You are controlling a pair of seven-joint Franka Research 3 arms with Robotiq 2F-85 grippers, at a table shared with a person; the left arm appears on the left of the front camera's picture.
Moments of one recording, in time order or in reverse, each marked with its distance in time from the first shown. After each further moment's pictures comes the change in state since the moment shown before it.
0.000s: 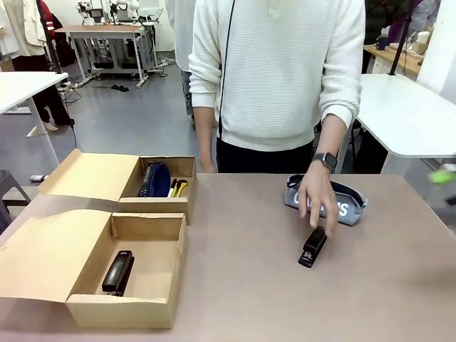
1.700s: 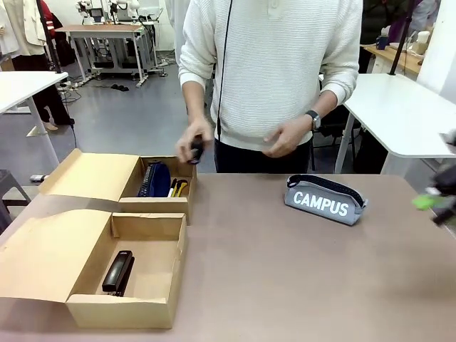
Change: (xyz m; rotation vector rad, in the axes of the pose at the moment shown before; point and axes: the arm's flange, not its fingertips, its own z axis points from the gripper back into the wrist) left arm 0.001 0.001 -0.002 0.002 0.004 0.003; right arm 0.044 0.058 -0.104 -0.330 0.187 0.152
